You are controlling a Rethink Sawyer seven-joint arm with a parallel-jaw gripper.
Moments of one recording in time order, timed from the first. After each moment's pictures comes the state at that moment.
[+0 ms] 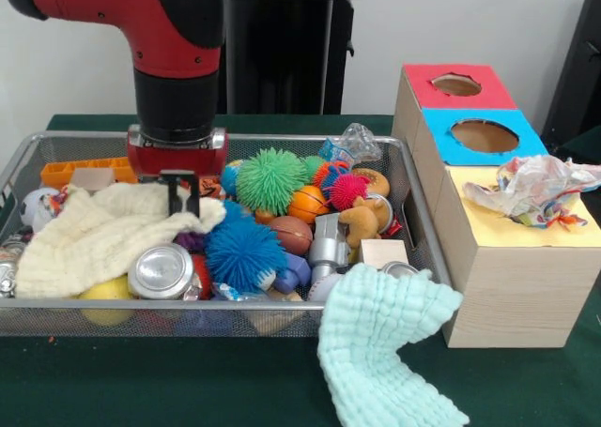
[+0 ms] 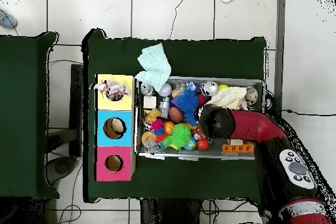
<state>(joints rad) -0.61 -0.53 0.22 1.59 -0.41 0.49 1.58</state>
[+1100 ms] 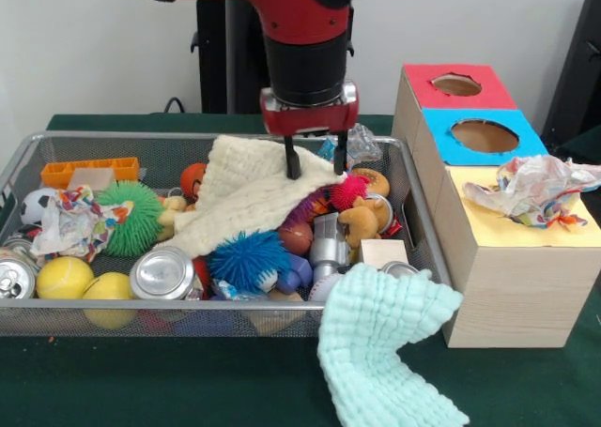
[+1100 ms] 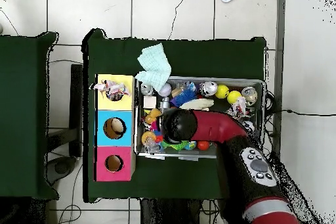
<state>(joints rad) -0.44 -0.61 0.24 1.73 -0.24 0.59 1.58</state>
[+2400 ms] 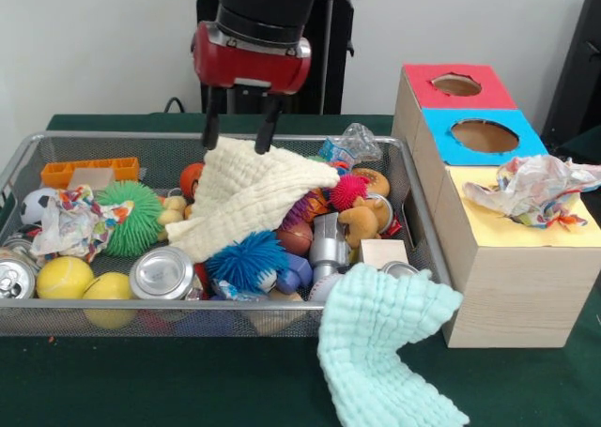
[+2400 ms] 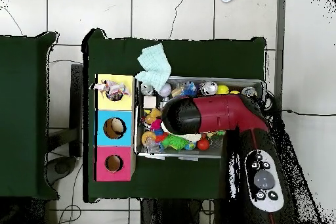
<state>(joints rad) -0.38 -0.75 0.16 1.56 -0.51 0.67 1.58</state>
